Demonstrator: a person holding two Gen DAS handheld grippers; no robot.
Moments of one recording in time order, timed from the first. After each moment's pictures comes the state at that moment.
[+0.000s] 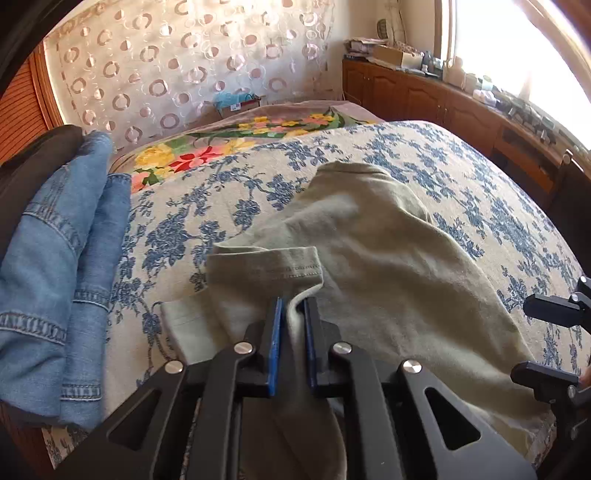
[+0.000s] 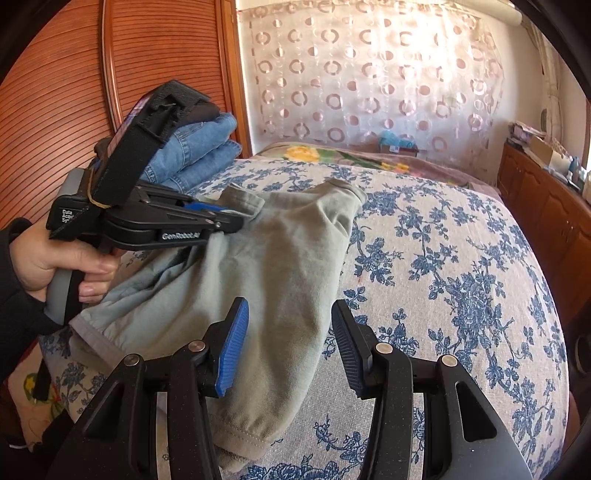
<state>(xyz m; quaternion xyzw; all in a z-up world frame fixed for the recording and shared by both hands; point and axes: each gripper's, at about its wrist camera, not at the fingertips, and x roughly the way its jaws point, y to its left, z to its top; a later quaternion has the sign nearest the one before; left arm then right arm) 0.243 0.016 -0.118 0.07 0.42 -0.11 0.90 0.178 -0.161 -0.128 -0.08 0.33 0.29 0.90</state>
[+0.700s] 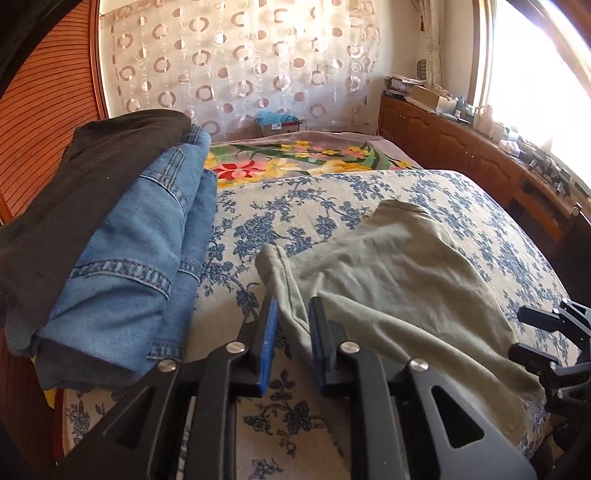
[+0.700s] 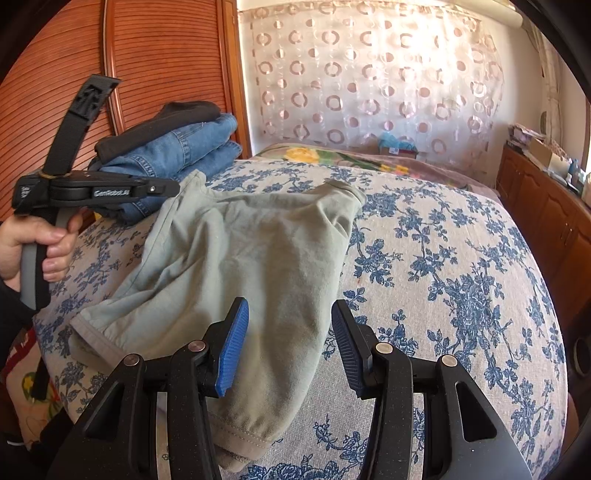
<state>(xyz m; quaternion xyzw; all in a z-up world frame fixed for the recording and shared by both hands) 0.204 0.084 -0.093 0.02 0.38 -0.06 0.92 0.178 -0.162 -0.128 -0.08 0.32 0.29 0.90</state>
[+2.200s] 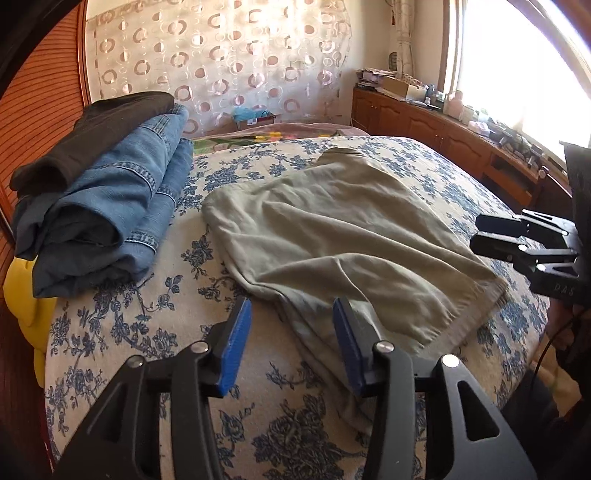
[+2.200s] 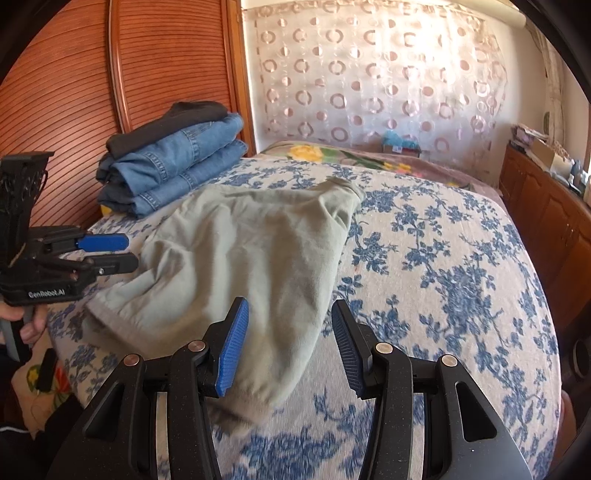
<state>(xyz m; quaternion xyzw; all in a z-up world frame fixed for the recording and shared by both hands) 0.105 0.062 -0.111 0.03 0.38 -0.11 0.92 0.160 -0.176 -0.121 -0.08 0.32 0.30 0.89</state>
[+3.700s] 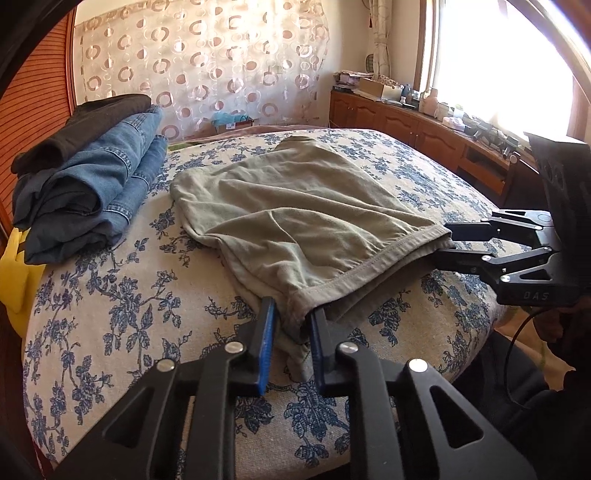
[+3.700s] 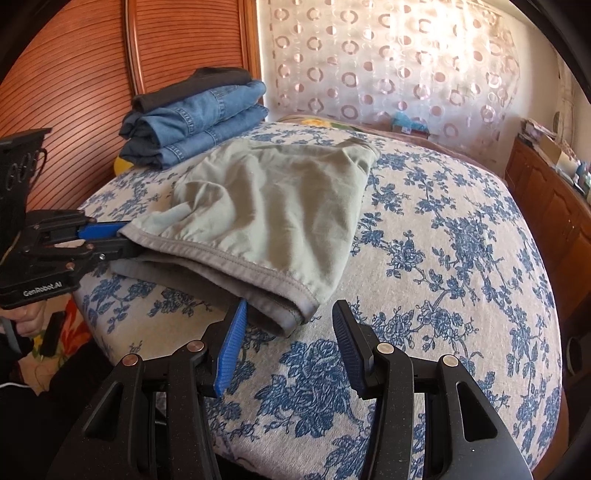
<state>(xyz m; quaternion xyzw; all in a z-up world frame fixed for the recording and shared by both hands) 0.052 0.036 -0.119 0.03 0.37 -0.14 0.92 0.115 -0.176 -0.137 -0.12 0.37 0.30 0.87</state>
